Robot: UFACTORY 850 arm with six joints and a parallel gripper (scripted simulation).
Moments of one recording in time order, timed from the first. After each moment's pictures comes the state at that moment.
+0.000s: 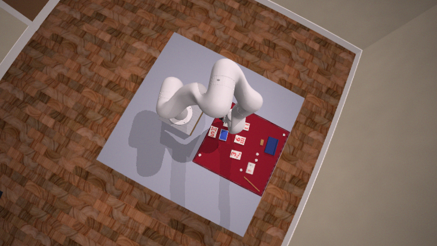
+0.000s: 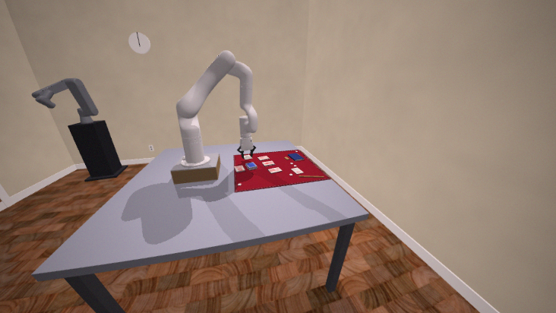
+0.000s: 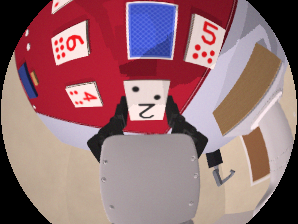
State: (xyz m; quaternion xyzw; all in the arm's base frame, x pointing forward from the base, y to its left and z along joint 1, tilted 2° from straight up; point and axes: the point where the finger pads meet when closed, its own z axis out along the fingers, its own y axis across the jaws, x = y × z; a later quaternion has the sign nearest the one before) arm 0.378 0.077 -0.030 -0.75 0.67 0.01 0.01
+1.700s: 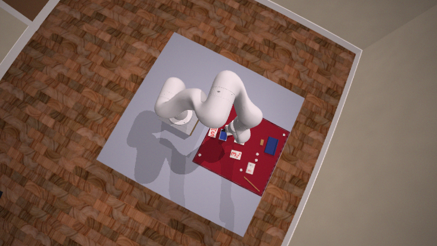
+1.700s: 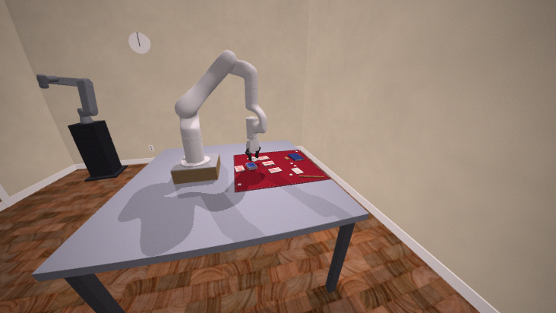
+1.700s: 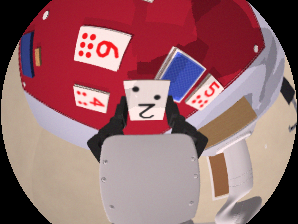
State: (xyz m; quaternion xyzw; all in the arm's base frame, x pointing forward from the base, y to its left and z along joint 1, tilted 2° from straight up) arm 0.418 0.020 -0.030 -0.86 0.51 0.00 0.01
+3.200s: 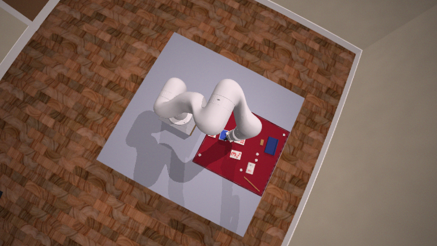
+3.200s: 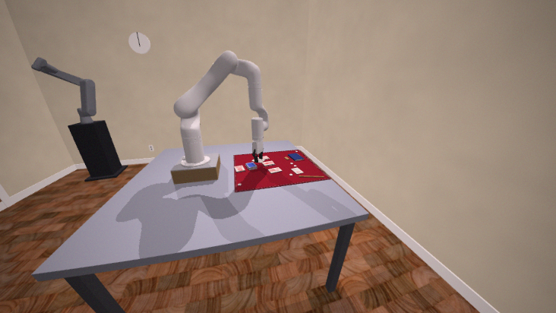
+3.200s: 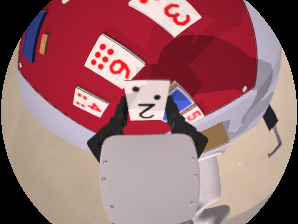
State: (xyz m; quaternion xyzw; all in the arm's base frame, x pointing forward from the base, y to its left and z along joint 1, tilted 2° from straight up) arm 0.448 -0.023 -0.030 -0.93 0.38 0.00 0.02
